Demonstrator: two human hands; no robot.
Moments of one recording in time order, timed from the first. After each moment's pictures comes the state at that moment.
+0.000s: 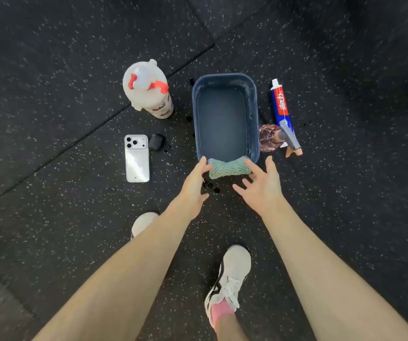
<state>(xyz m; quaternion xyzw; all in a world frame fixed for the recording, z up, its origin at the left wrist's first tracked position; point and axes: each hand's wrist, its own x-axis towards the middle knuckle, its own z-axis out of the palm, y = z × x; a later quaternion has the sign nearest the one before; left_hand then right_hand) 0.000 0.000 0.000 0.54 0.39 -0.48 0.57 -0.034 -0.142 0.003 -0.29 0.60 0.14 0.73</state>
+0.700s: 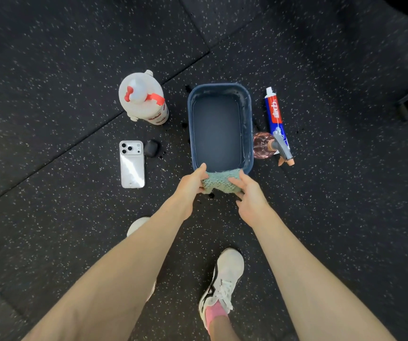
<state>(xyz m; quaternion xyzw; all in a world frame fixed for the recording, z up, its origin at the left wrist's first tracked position) 0.025 0.000 0.007 0.60 0.35 -0.53 0.49 -0.027 -0.131 0.006 -0.41 0.62 0.24 0.62</state>
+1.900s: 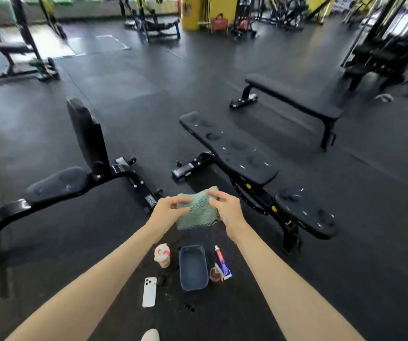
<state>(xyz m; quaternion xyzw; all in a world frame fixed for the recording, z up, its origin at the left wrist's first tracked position) 0.020 0.021 0.714 0.80 -0.10 -0.16 0.56 -0.020 -0.148 0.713 -0.70 0.22 -0.03 0.68</state>
